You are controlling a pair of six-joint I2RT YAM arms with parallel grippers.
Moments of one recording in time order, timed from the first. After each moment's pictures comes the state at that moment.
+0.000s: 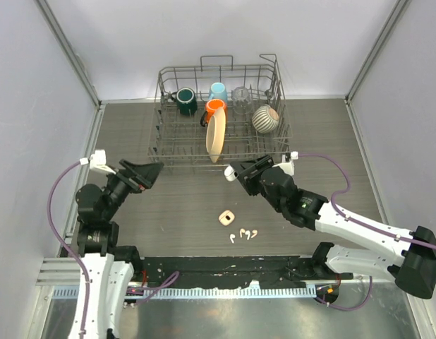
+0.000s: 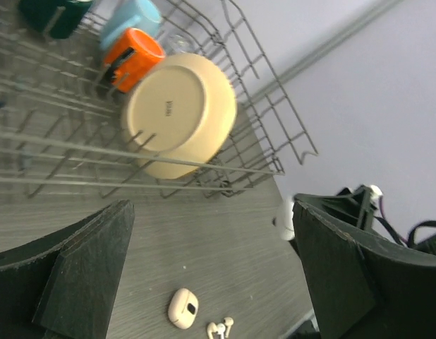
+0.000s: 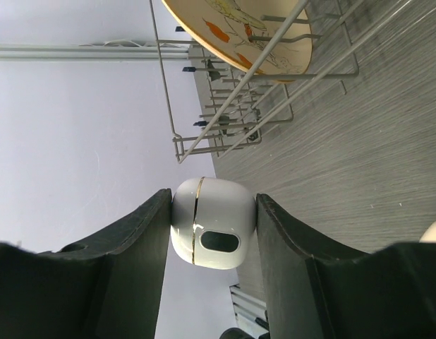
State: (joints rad) left arm 0.09 0.40 0.50 -0.08 0.52 -0.84; right arm 0.93 1.04 0.72 -0.04 0.45 1.54
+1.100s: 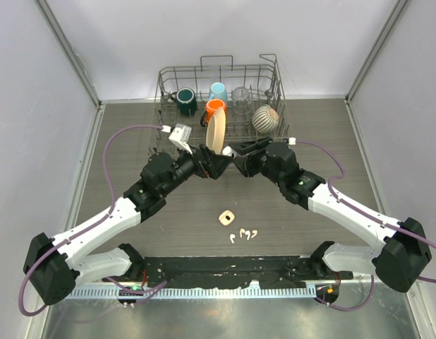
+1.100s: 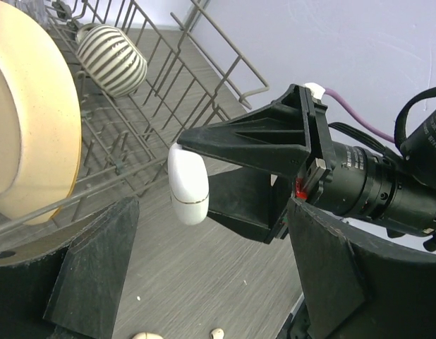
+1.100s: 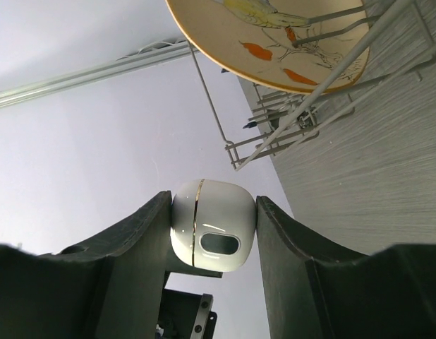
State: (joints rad) left arm -0.75 1.07 0.77 0.29 0.04 -0.57; right arm 0.71 1.18 0.86 -0.03 0.15 1.71
